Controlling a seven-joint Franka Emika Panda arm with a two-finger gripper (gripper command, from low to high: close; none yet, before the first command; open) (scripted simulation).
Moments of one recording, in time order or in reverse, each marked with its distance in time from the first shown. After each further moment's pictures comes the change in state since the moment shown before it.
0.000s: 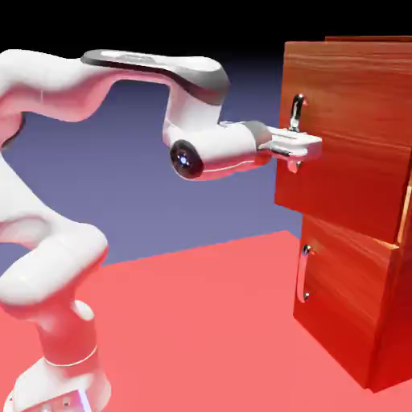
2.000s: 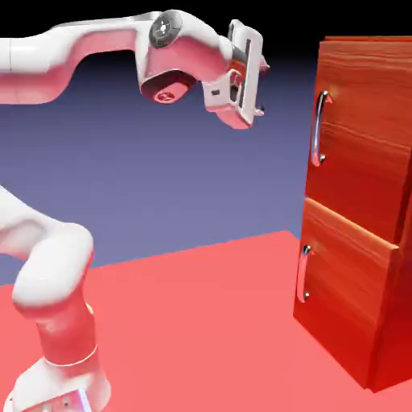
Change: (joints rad) arm 0.329 -0.025 -0.004 0.218 -0.867 0.359 -0.786
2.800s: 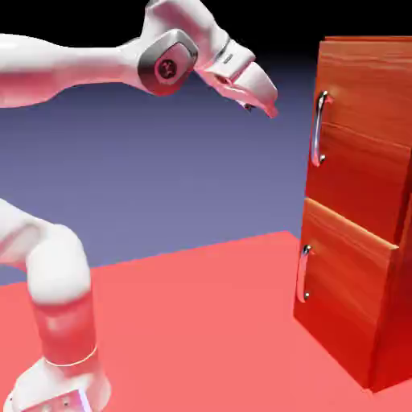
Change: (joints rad) arm 0.351 -0.014 -0.315 -0.002 -1.044 -0.181 -0.392
